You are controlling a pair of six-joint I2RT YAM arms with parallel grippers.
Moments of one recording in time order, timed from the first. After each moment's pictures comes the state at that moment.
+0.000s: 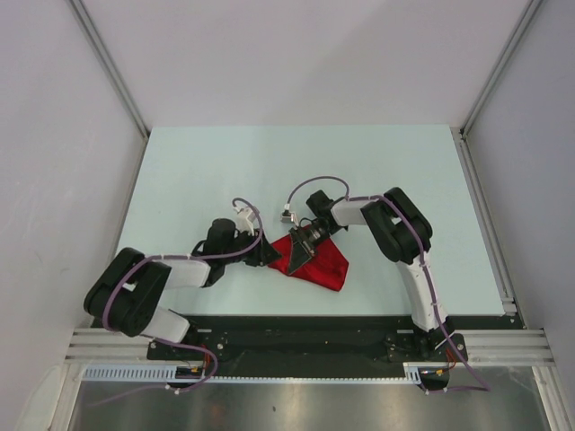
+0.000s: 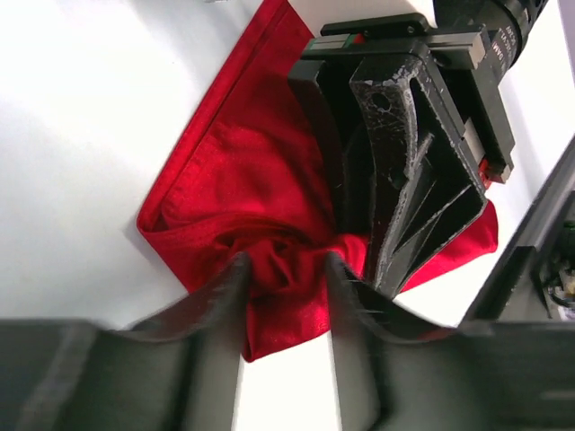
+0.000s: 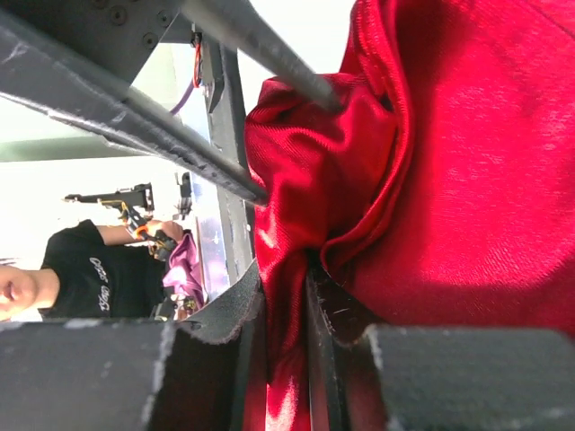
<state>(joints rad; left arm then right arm) -0.45 1.43 0.36 0.53 0.47 -0.48 0.62 2.25 1.35 -0.47 -1.24 -0.03</state>
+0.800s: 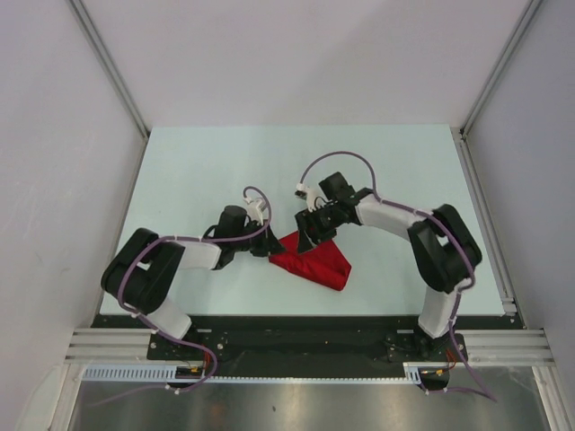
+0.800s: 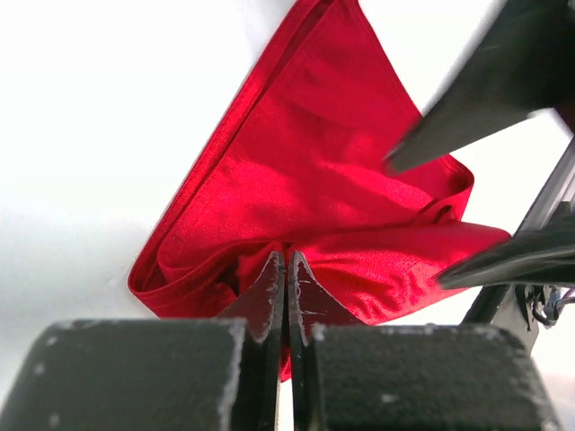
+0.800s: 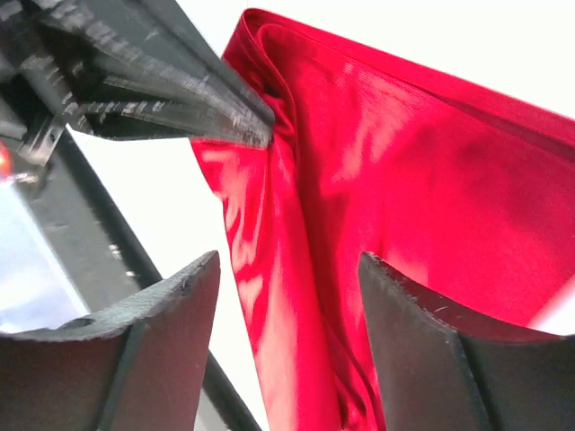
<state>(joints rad) -0.46 1.61 0.54 0.42 0.50 -0.50 0.61 1.89 1.24 -0.43 -0.65 0.07</state>
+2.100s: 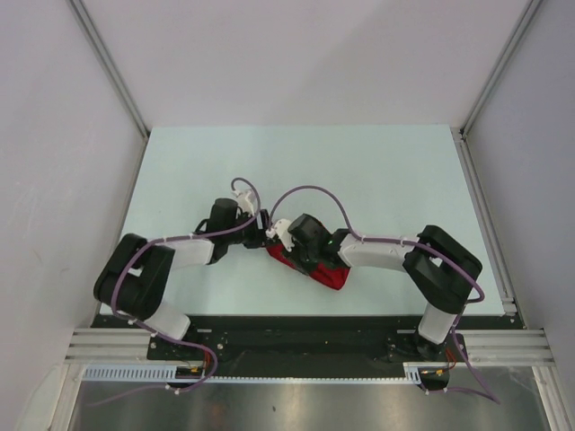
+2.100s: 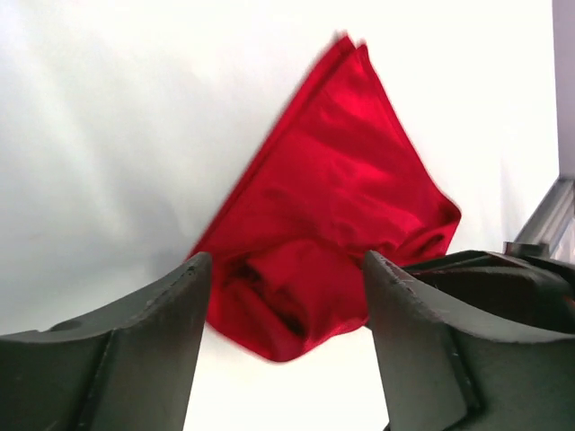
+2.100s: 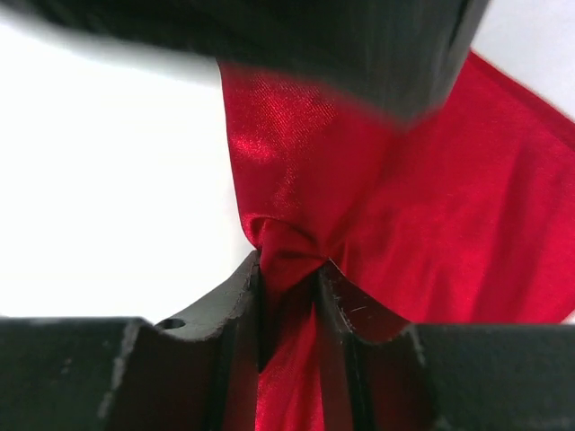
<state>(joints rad) -0.39 1.56 0.58 0.34 0.50 -0.54 0.96 1.74 0.99 -0.18 -0.03 -0.10</state>
